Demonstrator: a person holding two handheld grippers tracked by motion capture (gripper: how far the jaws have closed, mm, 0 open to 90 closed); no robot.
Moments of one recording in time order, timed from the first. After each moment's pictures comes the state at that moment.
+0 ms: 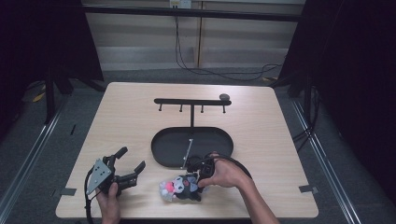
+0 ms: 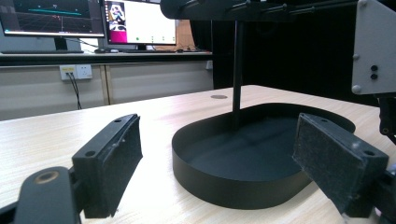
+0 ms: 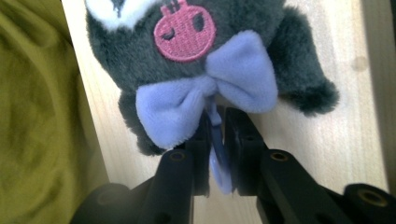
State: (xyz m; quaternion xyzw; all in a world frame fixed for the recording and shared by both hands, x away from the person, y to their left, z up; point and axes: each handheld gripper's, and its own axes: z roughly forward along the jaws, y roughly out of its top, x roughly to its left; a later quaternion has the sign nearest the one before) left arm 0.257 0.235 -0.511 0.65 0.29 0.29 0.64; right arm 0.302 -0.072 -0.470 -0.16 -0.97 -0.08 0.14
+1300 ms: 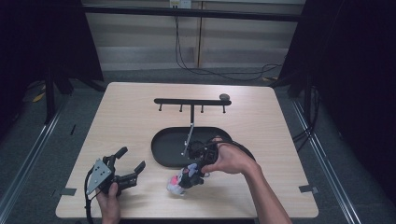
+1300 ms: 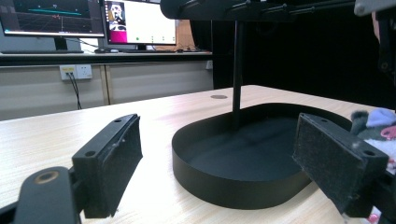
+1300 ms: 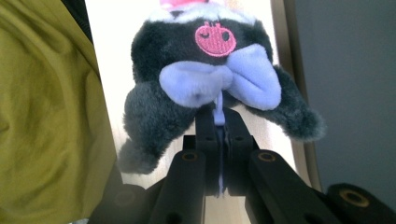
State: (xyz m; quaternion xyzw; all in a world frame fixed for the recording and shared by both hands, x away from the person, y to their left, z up) left arm 0.257 0.235 -0.511 0.65 0.29 0.29 0.64; right arm 0.315 -0.076 -0.408 -0.13 -0.98 -0.09 0.09
